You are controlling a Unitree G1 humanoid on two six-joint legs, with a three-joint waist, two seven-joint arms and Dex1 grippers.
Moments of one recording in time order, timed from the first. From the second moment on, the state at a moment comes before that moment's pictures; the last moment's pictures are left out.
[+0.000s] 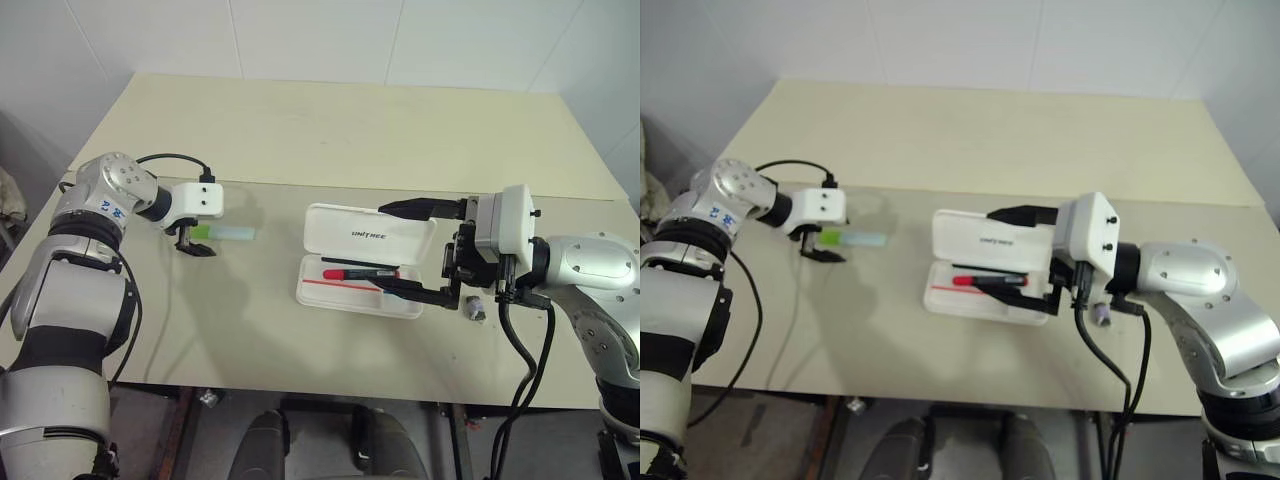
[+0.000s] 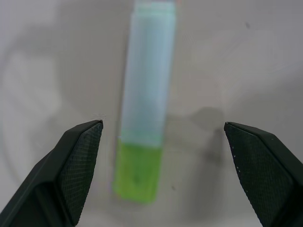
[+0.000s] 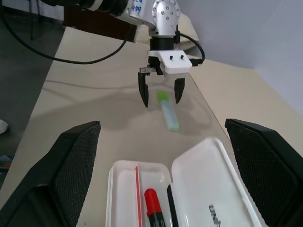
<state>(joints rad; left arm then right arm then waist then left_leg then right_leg) -1.33 0.69 -0.38 1.35 0.44 -0.38 -1.12 -0.42 -0.79 -0.09 -0.58 0.62 0.46 0.93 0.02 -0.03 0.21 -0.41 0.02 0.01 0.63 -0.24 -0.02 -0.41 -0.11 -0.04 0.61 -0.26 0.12</state>
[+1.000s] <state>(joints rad) -1.31 0.65 -0.29 1.35 0.45 -0.40 -1.18 -0.36 -0.84 -0.18 -0.65 0.68 0.56 0.82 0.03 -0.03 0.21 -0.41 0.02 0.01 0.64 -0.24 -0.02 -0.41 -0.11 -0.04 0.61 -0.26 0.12</state>
